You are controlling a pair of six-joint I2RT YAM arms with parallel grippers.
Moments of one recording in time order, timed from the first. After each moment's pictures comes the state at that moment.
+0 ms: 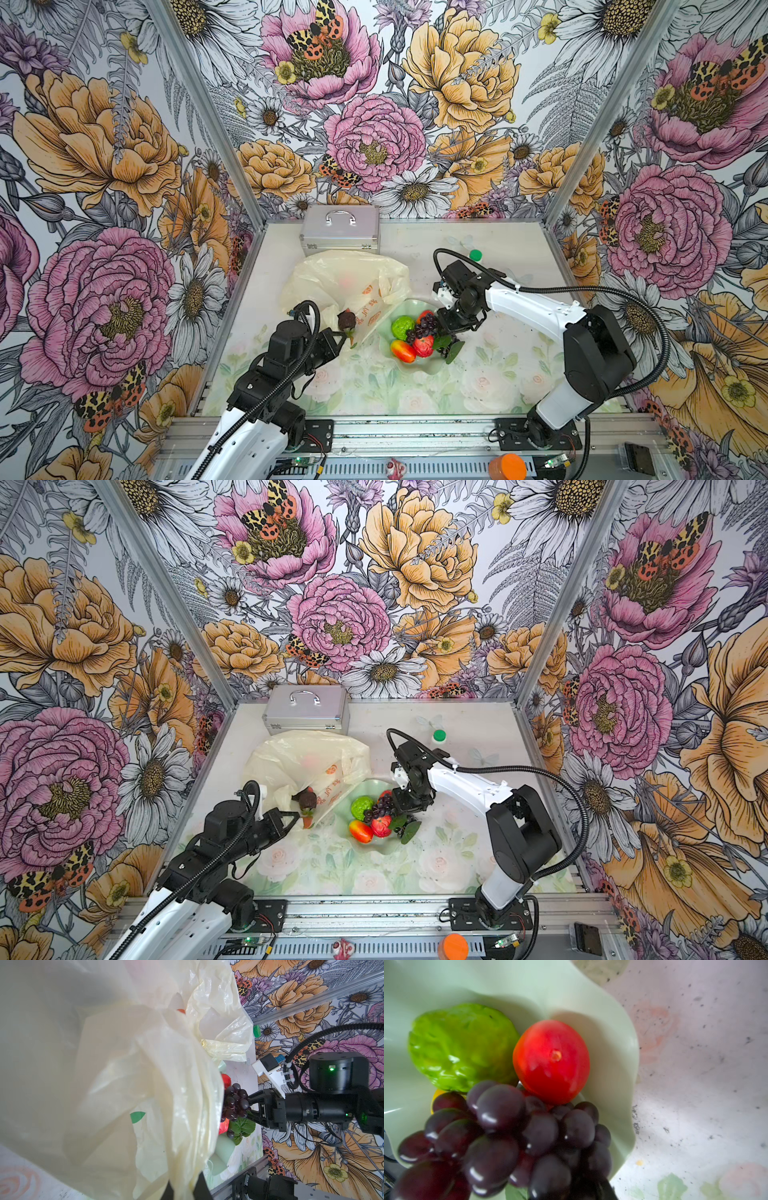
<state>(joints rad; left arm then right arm) -0.40 0.45 0.48 -0.61 0.23 -0.89 0.56 1.62 1.16 -0.94 -0.31 0.21</state>
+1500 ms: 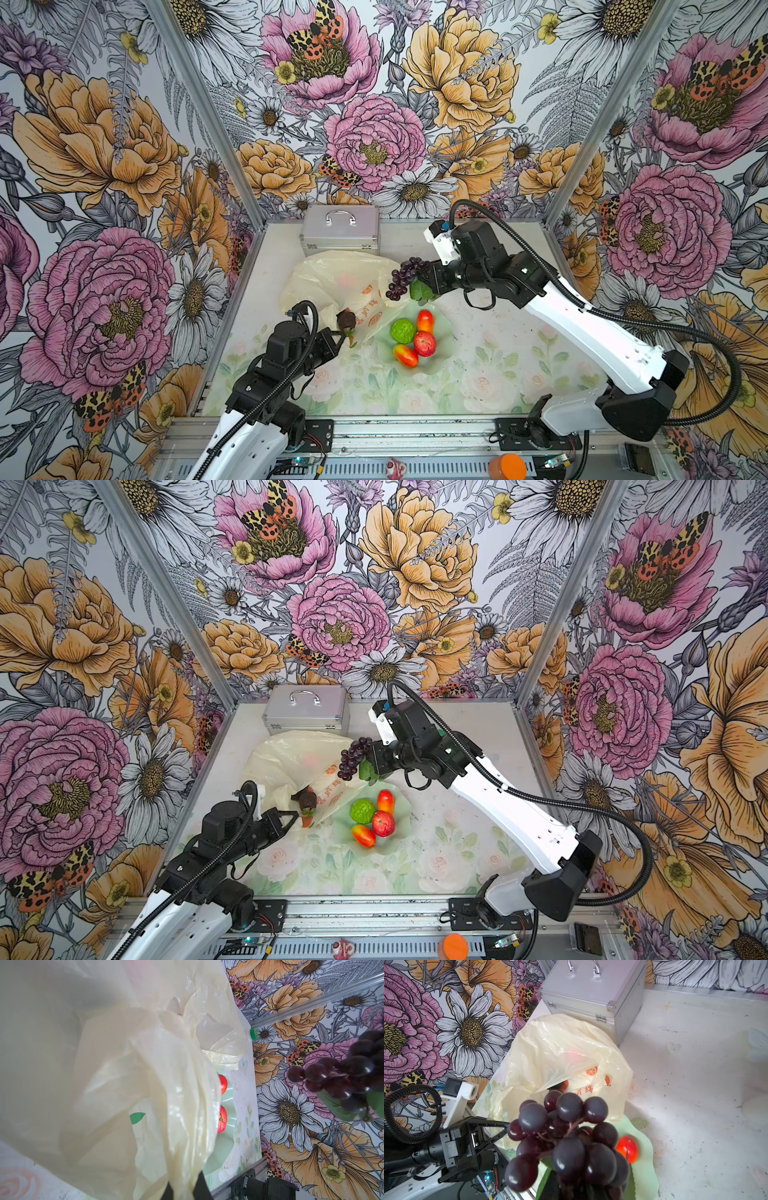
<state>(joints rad) -0.39 0.43 0.48 -0.61 0.23 -0.89 0.75 1.45 1.60 -0.88 -0.17 0.36</state>
